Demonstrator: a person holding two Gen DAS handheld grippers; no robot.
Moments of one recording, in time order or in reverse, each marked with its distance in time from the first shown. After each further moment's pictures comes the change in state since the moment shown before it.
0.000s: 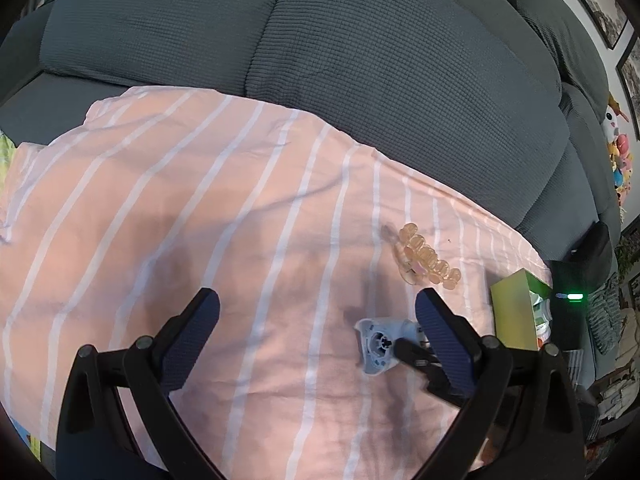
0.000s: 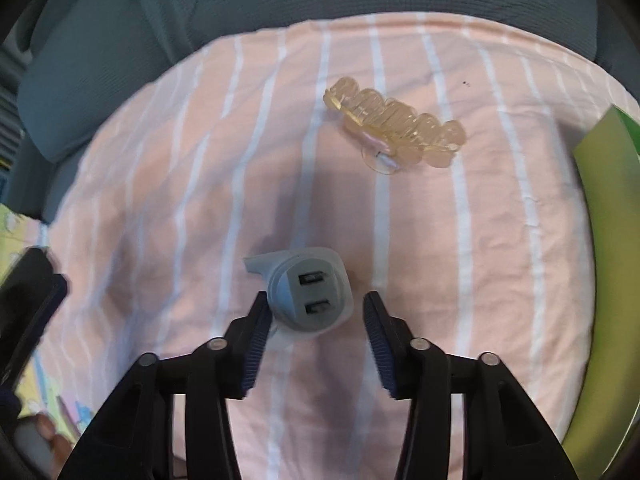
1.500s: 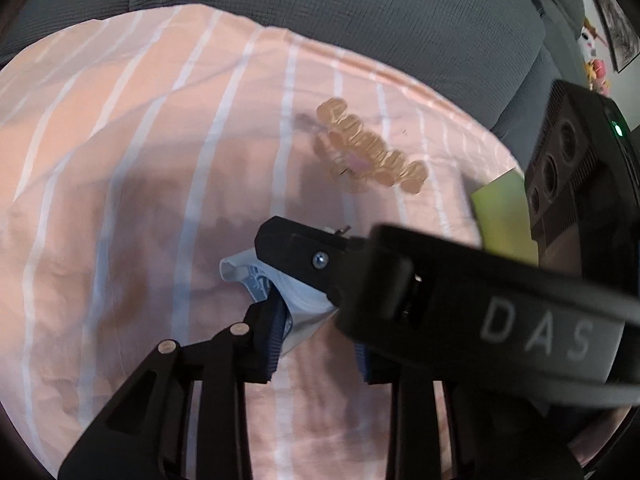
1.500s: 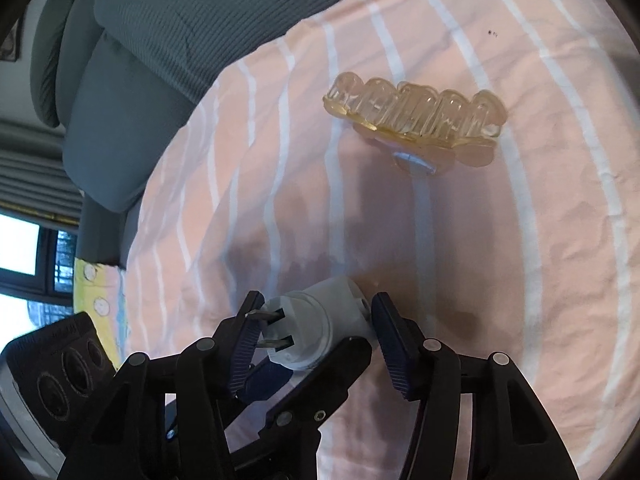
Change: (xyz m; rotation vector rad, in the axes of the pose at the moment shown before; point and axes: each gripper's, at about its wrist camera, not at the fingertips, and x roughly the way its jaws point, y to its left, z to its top) left arm 0.096 -0.067 -0.048 0.143 0.254 -0.151; right arm 0.028 -0.036 0.020 0.158 0.022 0.345
